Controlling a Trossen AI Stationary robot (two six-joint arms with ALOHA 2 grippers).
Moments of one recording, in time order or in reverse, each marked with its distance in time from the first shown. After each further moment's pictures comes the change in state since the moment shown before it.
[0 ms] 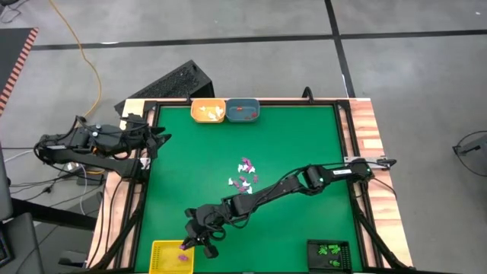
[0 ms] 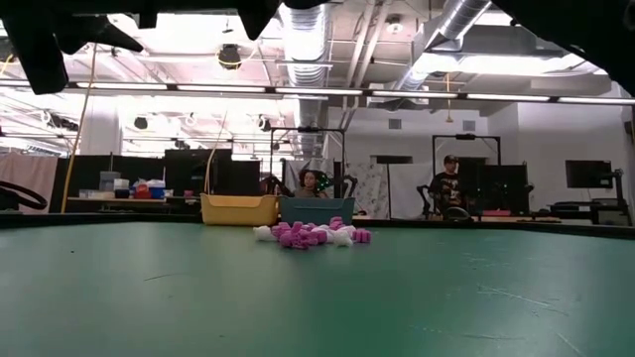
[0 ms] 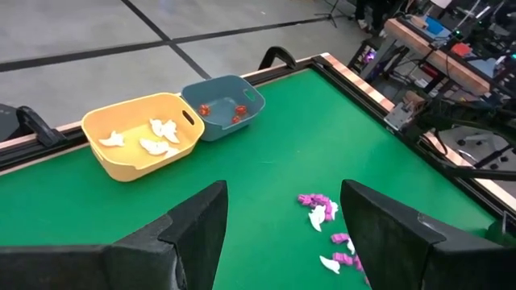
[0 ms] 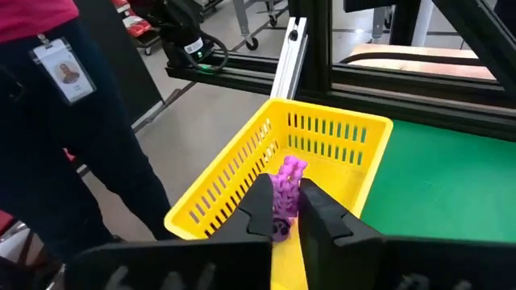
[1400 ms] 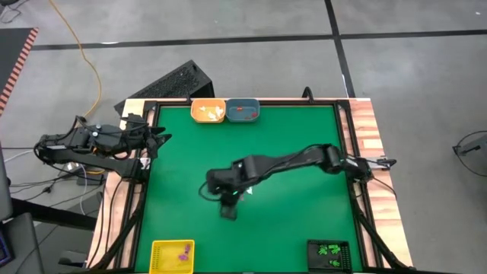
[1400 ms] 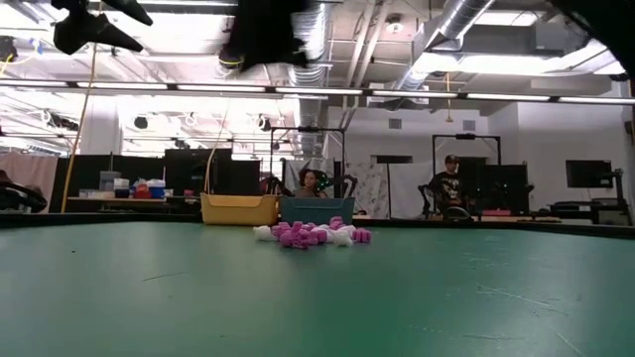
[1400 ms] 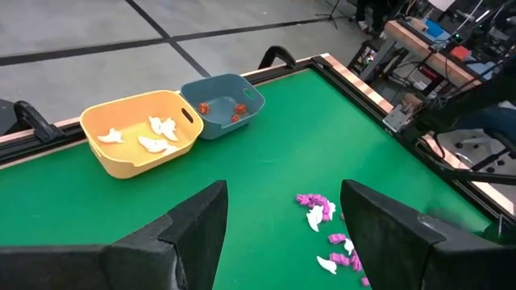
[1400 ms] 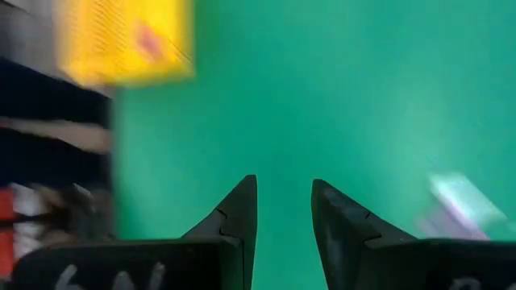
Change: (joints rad) left arm 0.000 0.000 0.000 0.000 0.000 -0.019; right arm -0.129 -0.325 0.000 -1.006 0.112 0.258
